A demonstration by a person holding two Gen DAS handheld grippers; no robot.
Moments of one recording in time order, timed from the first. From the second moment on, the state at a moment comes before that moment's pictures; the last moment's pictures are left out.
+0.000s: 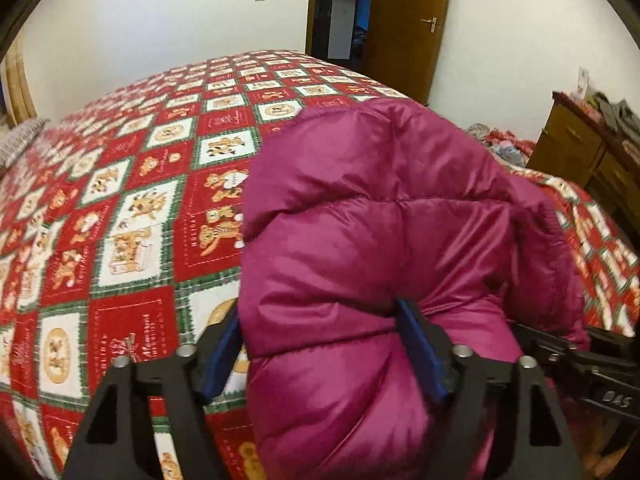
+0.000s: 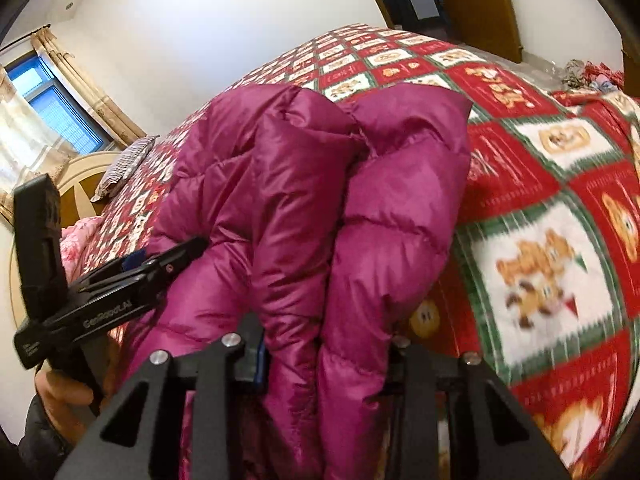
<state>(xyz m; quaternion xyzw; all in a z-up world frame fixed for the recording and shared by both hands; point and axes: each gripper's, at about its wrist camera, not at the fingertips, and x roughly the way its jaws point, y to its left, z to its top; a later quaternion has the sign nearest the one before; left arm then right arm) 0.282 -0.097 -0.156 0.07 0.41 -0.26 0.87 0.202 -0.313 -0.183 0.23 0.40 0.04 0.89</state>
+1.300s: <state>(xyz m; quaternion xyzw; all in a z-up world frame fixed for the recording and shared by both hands) 0.251 -0.122 -0.114 -0.08 0.42 -0.39 0.82 0.139 -0.335 -0.107 0.17 0.32 -0.04 0.93</state>
